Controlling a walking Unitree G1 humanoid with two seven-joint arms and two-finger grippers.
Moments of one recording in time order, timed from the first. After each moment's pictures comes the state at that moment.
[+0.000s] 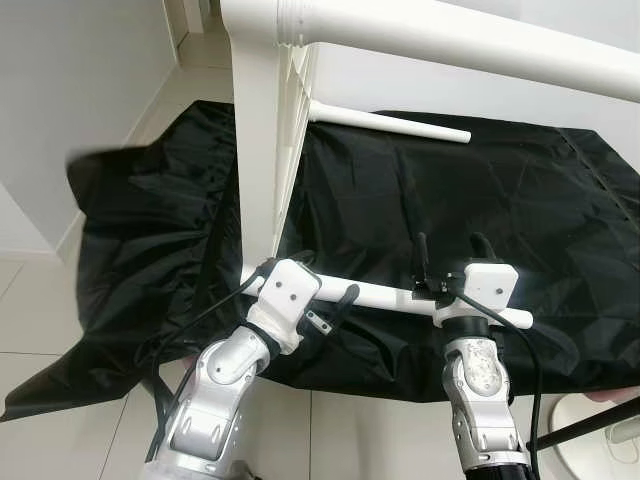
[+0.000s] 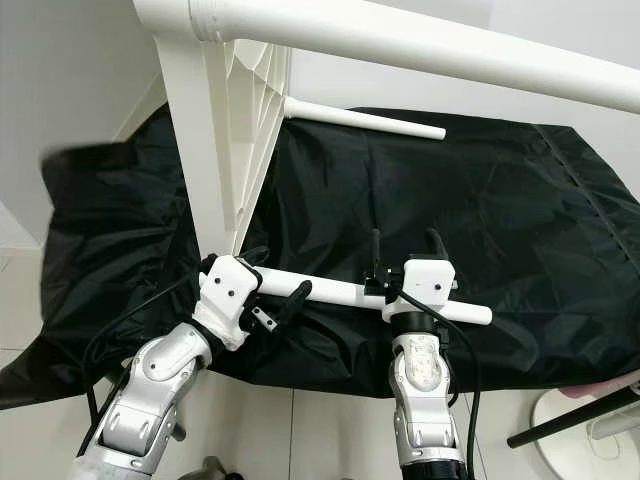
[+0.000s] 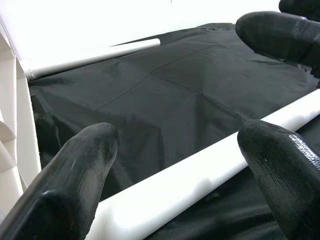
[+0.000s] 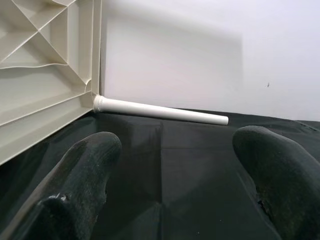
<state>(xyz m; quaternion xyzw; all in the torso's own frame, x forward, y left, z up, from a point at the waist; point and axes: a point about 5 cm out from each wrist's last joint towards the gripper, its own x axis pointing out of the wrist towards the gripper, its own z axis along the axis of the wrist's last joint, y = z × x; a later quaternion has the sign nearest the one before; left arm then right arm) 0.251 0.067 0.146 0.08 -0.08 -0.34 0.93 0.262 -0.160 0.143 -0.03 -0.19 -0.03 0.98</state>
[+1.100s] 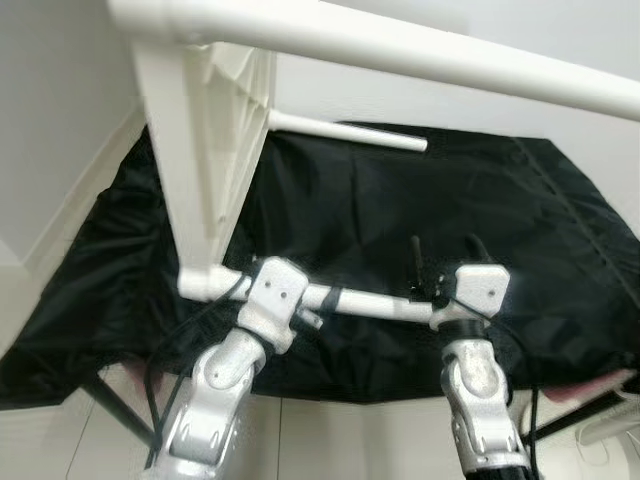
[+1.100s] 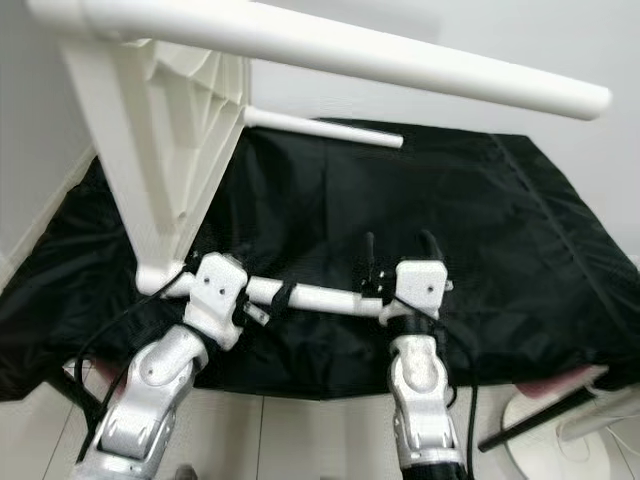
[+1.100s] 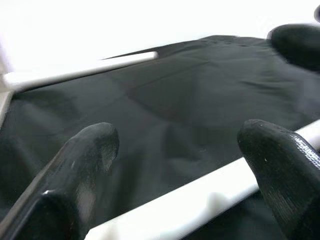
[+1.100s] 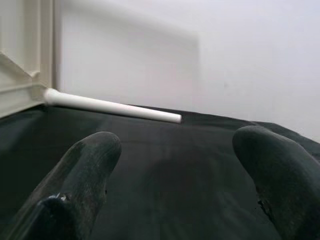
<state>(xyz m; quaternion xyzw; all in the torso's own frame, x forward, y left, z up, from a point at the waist) 0.249 0.066 0.146 0.06 -0.08 -0.30 0.95 0.259 -0.167 0.137 -0.05 -0.18 -0.04 0.98</state>
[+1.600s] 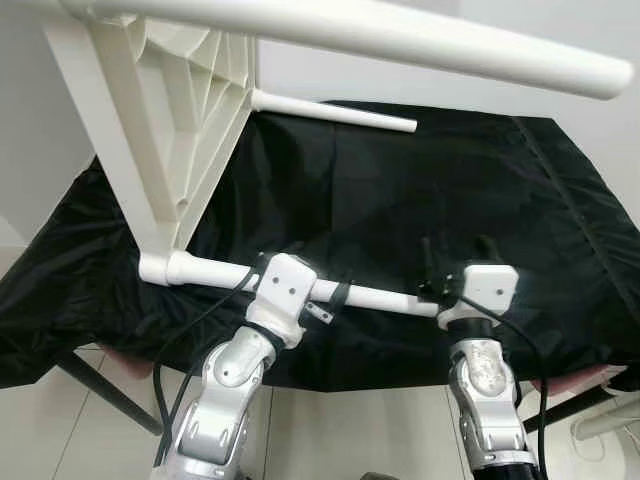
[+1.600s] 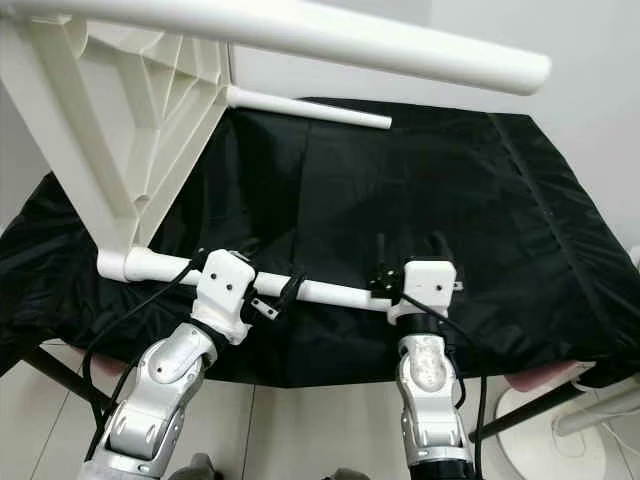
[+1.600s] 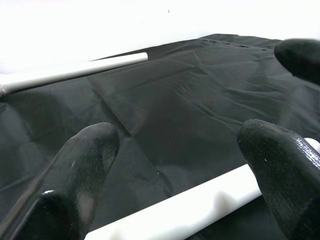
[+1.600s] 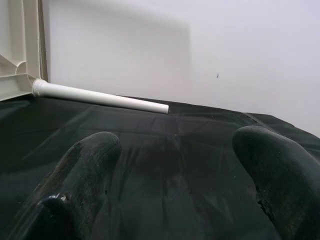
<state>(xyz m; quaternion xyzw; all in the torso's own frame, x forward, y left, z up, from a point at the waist) 0.248 0.068 0.147 0.06 -0.08 -0.28 0.95 0.257 -0.163 0.134 -0.06 -0.17 -0.03 0.98</state>
